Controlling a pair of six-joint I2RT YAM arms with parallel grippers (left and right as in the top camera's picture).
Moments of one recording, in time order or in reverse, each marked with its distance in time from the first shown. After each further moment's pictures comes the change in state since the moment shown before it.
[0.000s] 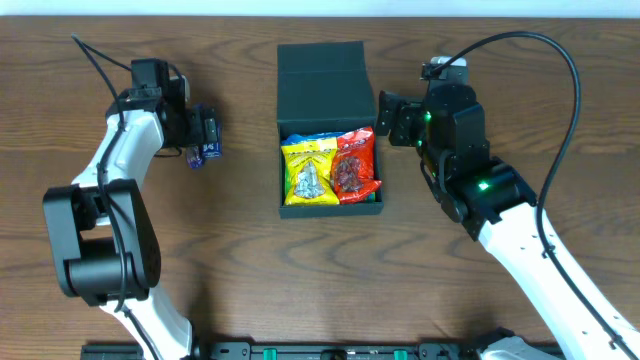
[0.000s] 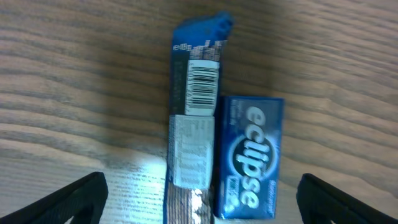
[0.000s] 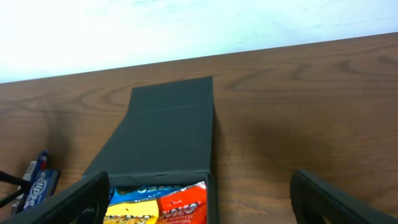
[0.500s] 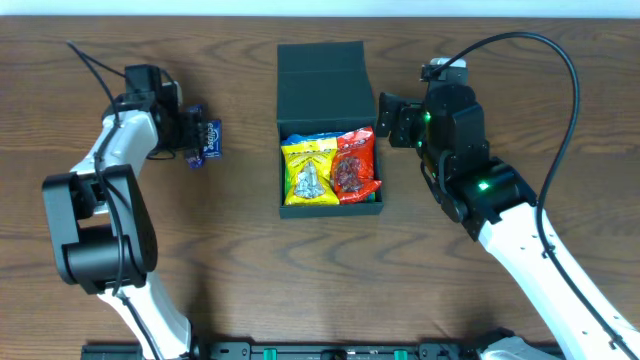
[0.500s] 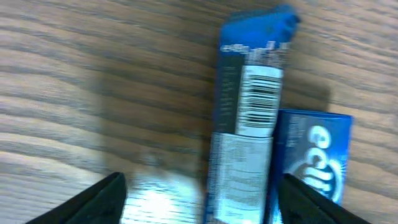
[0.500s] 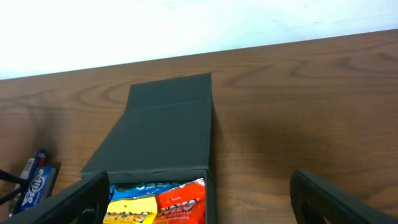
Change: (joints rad) left arm 0.052 0.062 0.000 0.043 -0.001 0.015; right arm 0.000 0.000 0.000 -0.013 0.000 0.000
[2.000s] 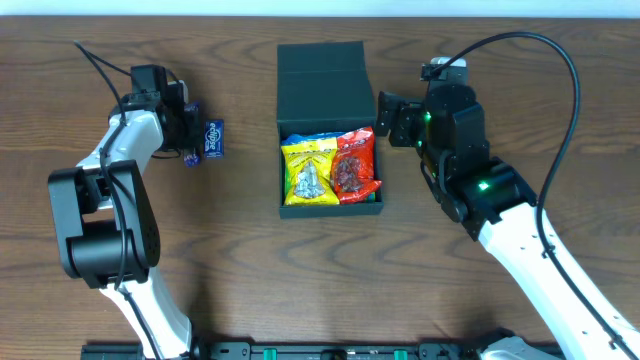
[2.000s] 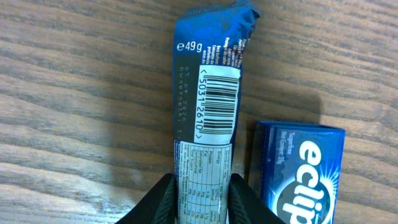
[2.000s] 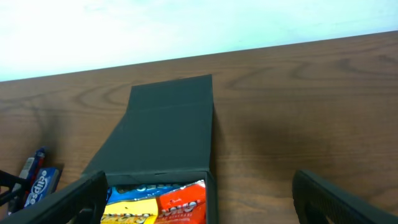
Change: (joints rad) left arm -0.027 0.027 0.000 0.047 0.022 0.000; right arm 0.000 0.000 0.000 0.008 0.000 0.000
